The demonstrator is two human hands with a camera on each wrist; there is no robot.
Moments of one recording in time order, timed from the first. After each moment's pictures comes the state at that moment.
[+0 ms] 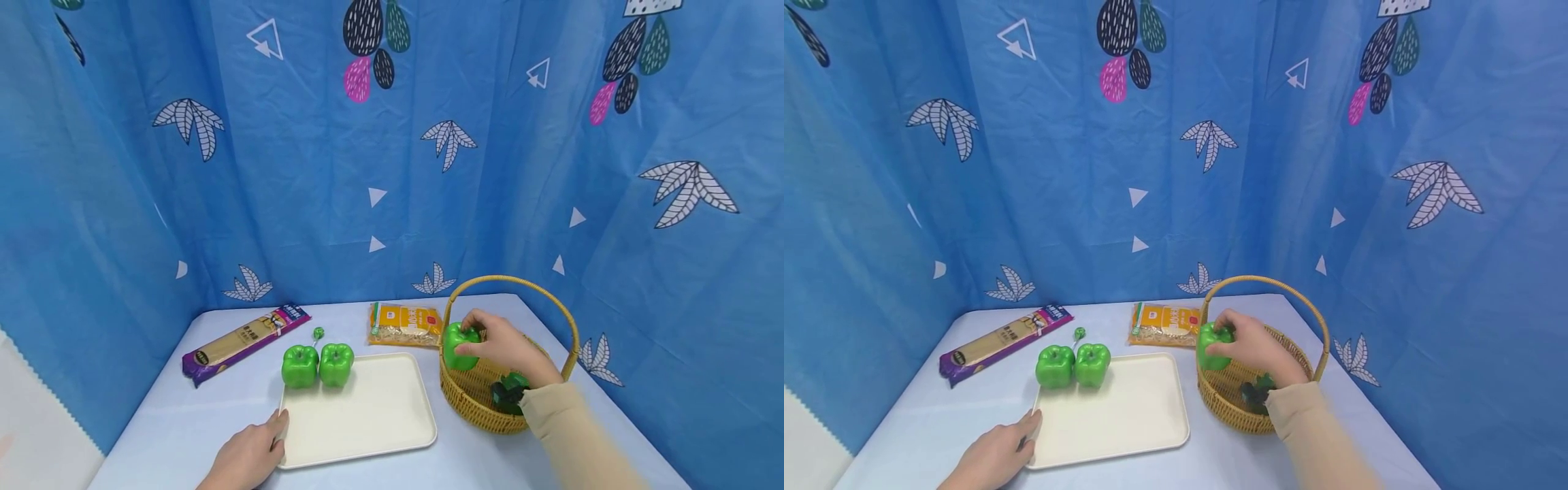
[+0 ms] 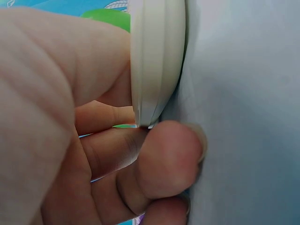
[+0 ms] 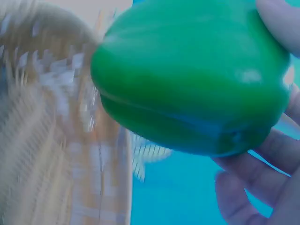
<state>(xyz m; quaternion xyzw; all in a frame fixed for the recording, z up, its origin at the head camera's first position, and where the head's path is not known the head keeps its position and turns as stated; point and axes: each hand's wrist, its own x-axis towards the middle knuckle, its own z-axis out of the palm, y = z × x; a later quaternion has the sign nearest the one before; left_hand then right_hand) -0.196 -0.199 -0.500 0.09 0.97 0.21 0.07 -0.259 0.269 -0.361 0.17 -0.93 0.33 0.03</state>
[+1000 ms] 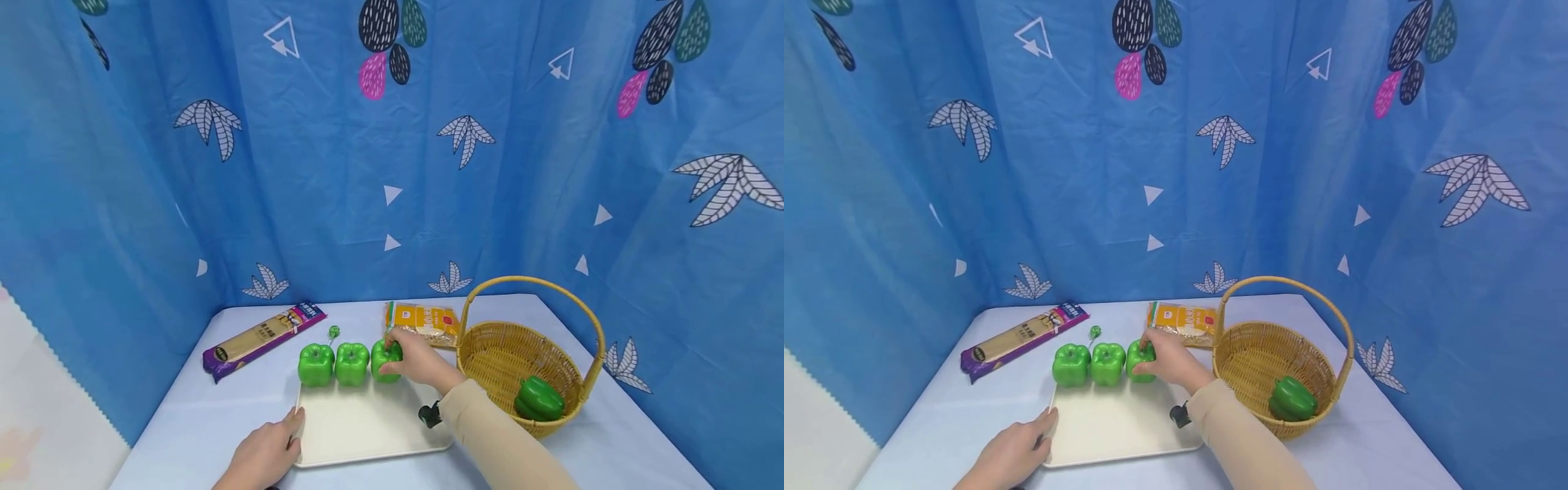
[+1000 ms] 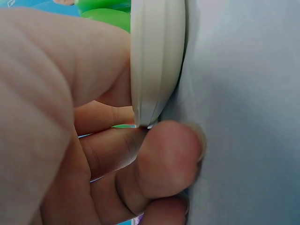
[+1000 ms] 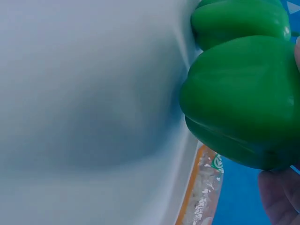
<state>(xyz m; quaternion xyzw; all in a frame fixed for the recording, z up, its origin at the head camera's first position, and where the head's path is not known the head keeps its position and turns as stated) -0.193 -0.194 -0.500 0.08 0.97 0.21 0.05 -0.312 0.113 -0.436 0.26 -0.92 0.30 0.01</state>
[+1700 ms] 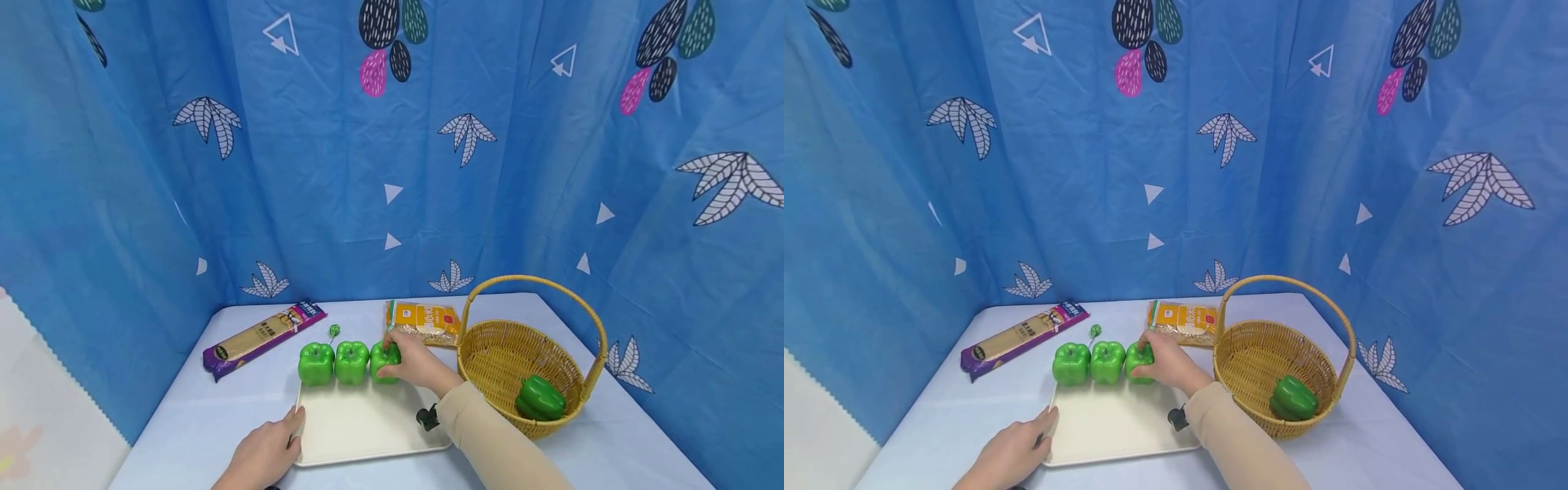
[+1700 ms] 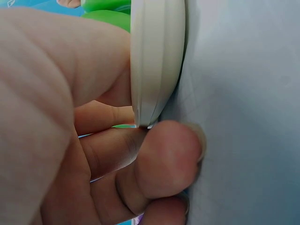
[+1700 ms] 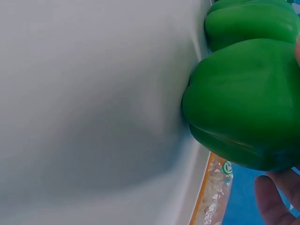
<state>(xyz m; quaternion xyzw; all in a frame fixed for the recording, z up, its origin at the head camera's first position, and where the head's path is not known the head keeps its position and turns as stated) -0.192 -0.194 -0.499 0.07 0.97 0.21 0.05 -0.316 0.109 -0.449 0.25 -0.92 0.31 0.01</state>
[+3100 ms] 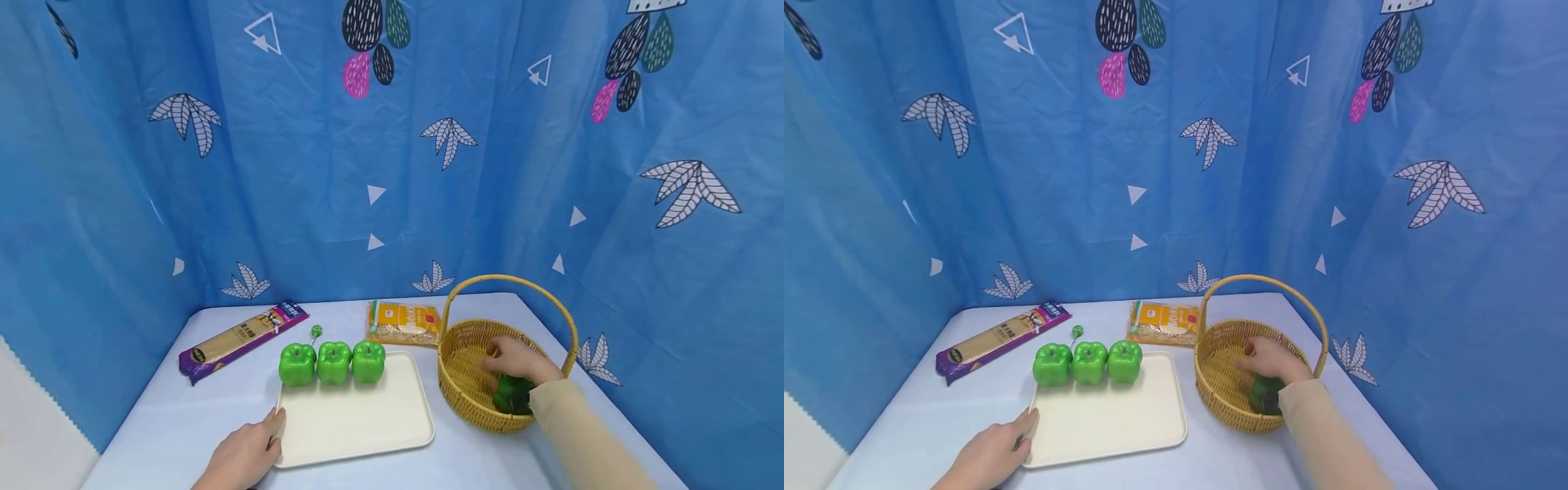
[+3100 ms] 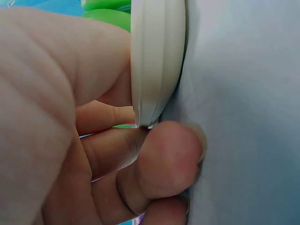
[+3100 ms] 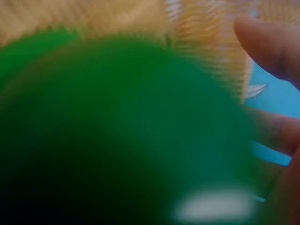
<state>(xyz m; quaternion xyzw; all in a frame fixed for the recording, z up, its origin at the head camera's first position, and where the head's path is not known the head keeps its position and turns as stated) -0.197 -0.200 -0.501 0.09 0.97 0.22 0.07 -0.285 0.323 -0.416 0.08 -0.97 0.23 -0.06</state>
